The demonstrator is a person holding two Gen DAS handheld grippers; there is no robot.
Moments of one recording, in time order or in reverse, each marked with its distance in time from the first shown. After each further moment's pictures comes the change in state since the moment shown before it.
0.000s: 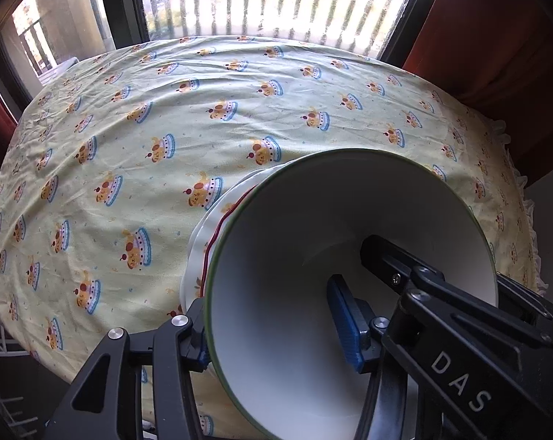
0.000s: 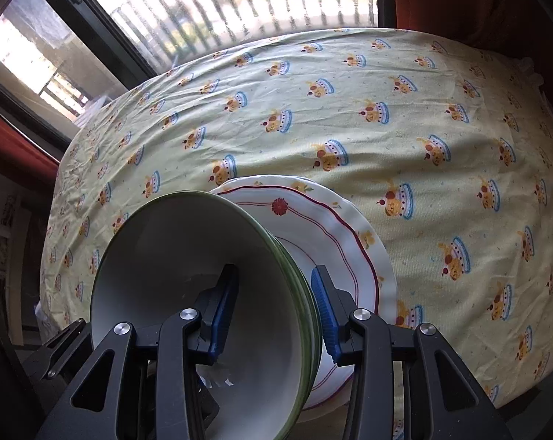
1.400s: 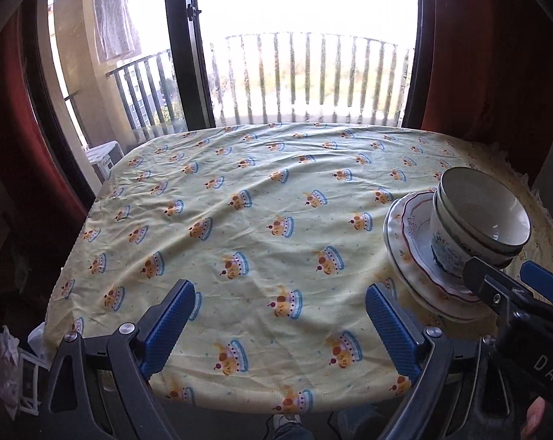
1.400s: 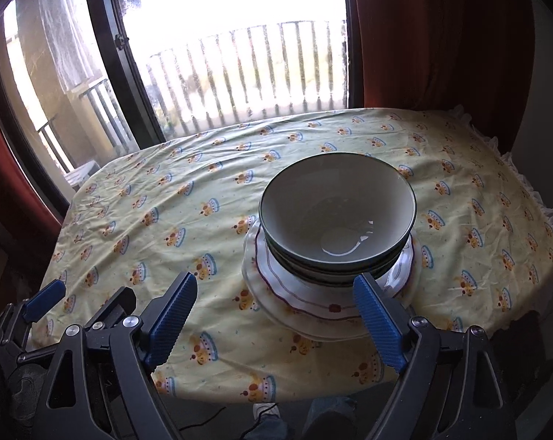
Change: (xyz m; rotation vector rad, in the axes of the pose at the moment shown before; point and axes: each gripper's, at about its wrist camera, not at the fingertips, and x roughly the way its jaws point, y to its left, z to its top) left arm -0.092 0.177 -0.082 0.135 -0.393 0.096; right arm -0.065 0.137 -0.128 0.060 -0.399 -0.177
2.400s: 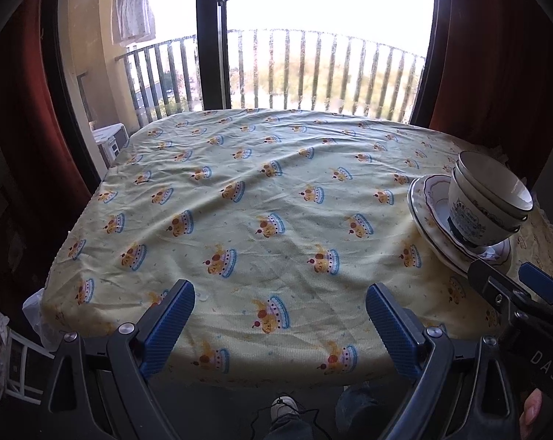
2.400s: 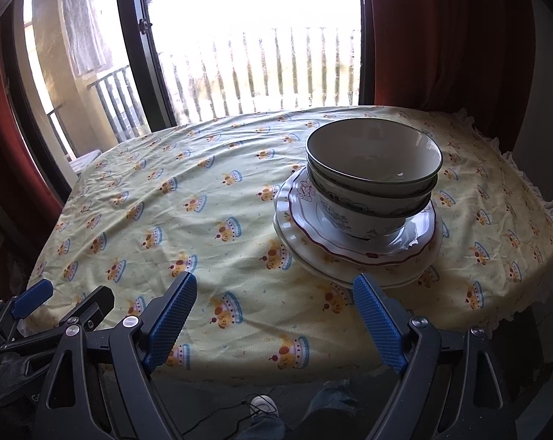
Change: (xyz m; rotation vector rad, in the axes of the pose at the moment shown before) left arm -0.011 0.049 -0.043 -0.059 0.003 -0.028; right arm -0.006 0.038 -0.057 -0.050 -0.041 -0.013
